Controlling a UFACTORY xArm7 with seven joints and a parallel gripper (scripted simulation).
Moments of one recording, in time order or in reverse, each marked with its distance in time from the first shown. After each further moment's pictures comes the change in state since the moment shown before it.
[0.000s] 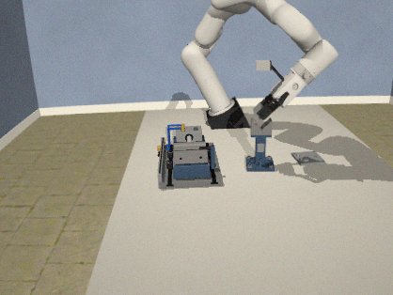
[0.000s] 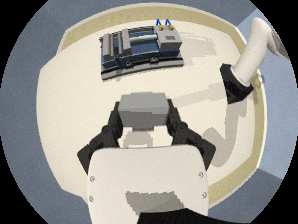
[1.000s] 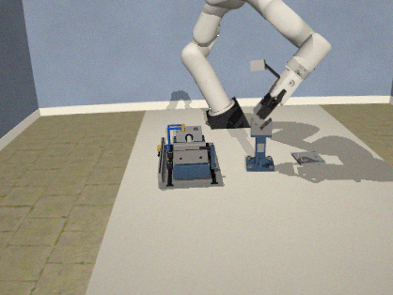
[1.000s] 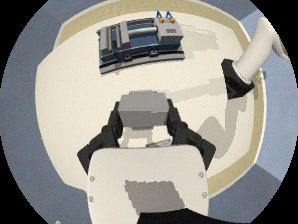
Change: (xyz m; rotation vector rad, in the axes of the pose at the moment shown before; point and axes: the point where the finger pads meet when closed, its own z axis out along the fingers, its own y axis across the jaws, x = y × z) arm 0.001 0.001 0.000 -0.001 -0.112 0.000
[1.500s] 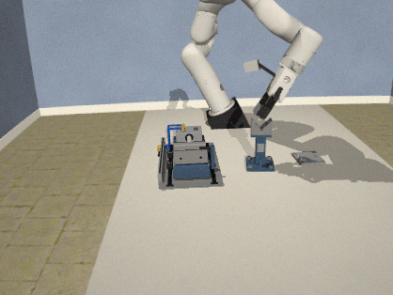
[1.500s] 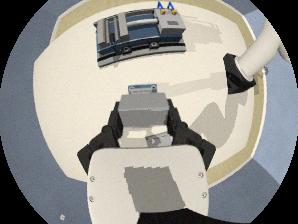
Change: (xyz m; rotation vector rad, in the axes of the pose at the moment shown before) arm 0.001 0.000 0.000 -0.001 -0.127 0.000
